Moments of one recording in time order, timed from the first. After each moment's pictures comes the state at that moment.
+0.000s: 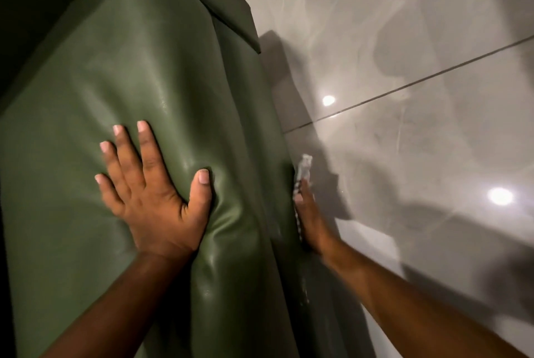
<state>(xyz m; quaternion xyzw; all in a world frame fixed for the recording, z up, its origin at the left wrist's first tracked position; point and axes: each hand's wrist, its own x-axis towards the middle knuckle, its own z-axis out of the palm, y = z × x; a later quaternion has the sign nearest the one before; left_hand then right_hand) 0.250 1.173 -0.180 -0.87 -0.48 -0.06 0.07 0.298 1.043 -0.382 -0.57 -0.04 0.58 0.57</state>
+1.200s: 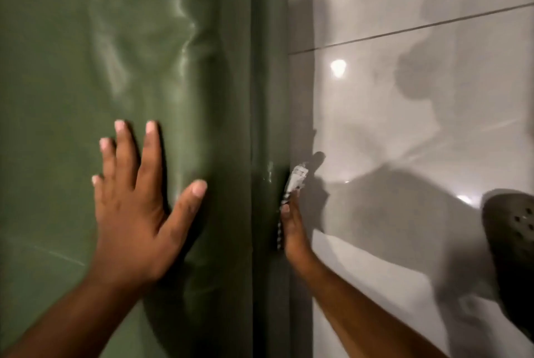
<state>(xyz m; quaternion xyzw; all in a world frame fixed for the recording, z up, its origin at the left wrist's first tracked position) 0.137 0.990 -0.121 -0.84 -0.54 0.08 -0.05 0.181 0.870 -0.354 -0.54 0.02 0.64 0.54</state>
